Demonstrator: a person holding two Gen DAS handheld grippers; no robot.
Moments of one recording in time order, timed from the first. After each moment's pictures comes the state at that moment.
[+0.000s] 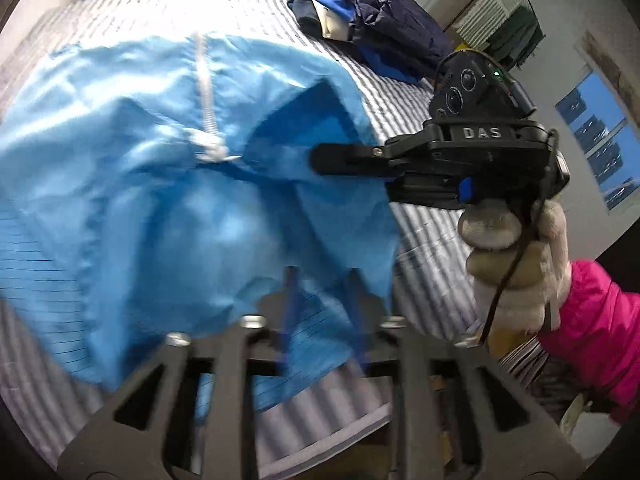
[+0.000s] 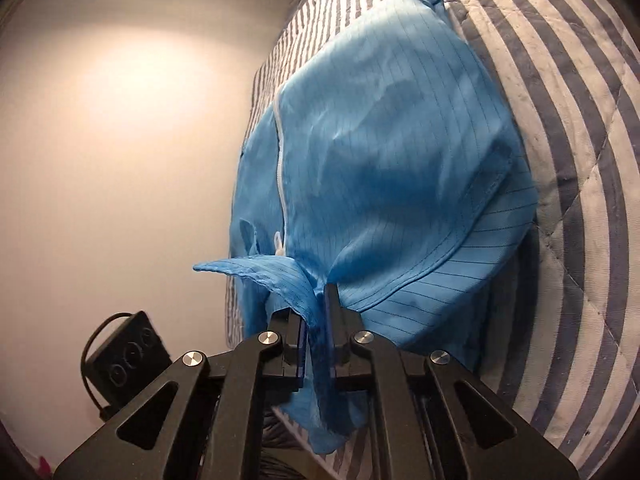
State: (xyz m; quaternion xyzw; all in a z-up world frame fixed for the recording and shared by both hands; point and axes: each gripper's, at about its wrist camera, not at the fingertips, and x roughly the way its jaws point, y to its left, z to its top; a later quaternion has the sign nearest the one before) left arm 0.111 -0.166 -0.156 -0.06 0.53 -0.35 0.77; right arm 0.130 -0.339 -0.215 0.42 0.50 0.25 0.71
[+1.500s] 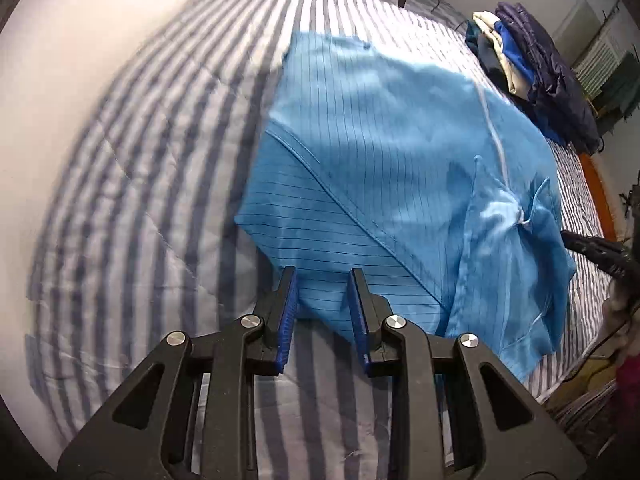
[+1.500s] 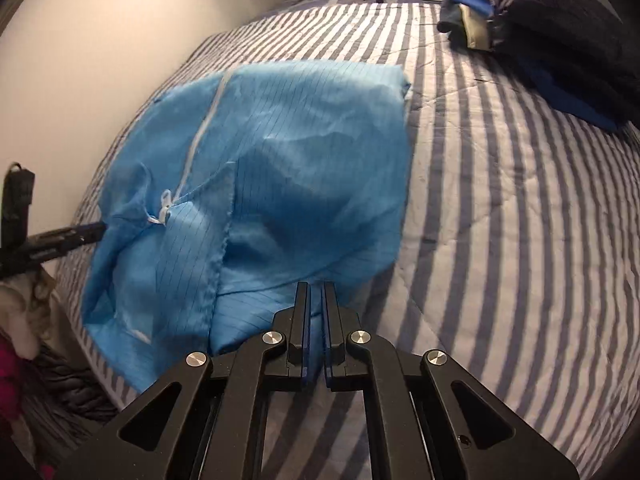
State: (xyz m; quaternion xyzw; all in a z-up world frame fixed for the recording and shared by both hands) left arm 0.162 -0.002 -0.159 -0.04 0.54 -0.13 0.83; right arm 0.115 -0.309 -0.171 0.09 0.52 0.09 0.84
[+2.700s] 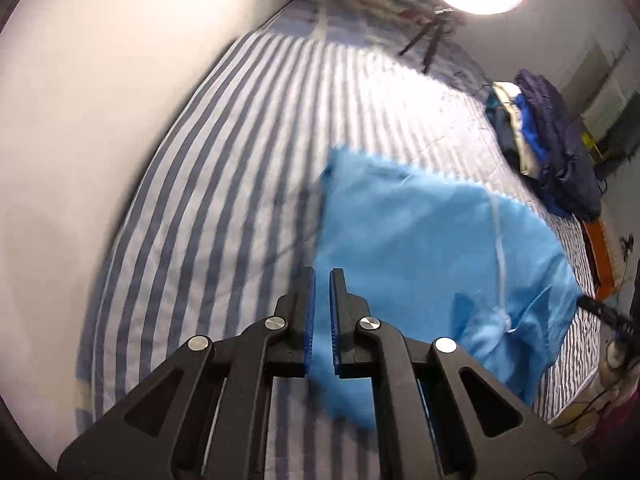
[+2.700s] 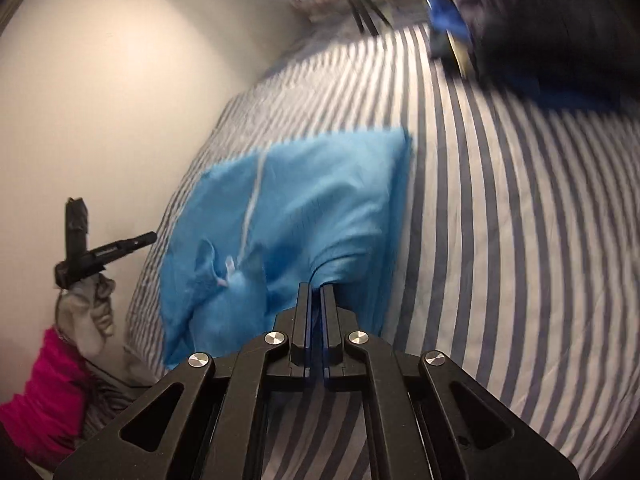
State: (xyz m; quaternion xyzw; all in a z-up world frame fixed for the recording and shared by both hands) left arm 0.231 0.027 -0.104 -0.06 0.49 -0.12 0.86; right arm 0.134 -0.323 -0.119 0.19 0.46 0.12 0.86
